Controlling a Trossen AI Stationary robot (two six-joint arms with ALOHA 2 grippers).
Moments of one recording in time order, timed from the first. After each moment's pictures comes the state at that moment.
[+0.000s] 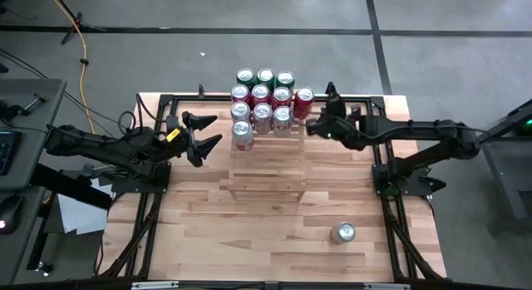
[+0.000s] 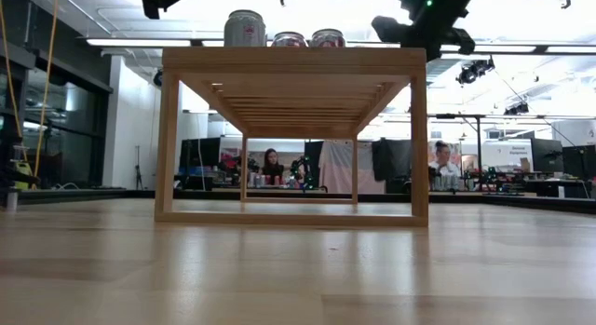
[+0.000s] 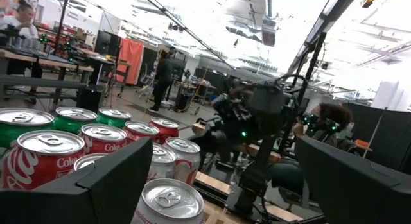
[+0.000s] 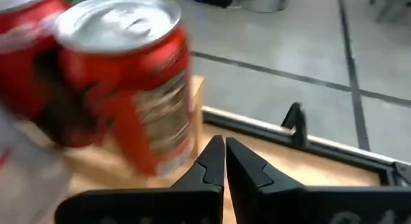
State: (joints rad) left arm -0.13 0.72 0.52 0.48 -0.51 -0.19; right arm -0.12 1.27 1.10 -0.71 0.89 0.77
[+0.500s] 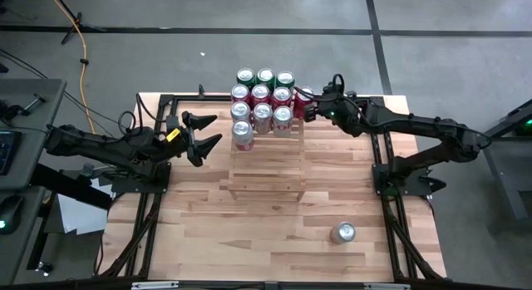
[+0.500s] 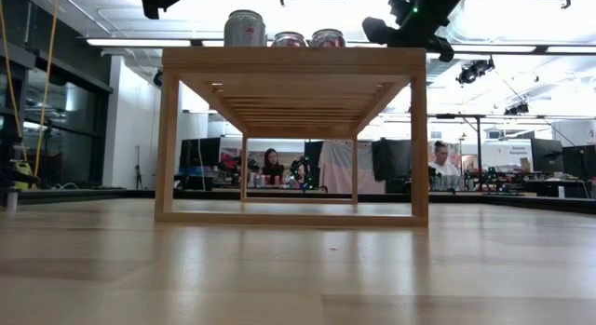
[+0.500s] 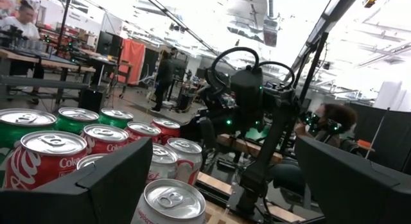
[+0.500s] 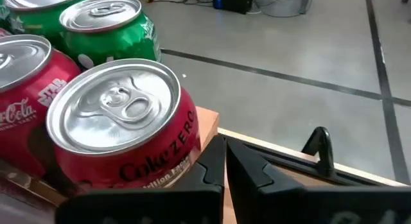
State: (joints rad) left arm -0.13 0.72 0.52 0.48 -0.52 -0.19; right arm -0.29 1.27 1.10 -0.48 0.72 0.55
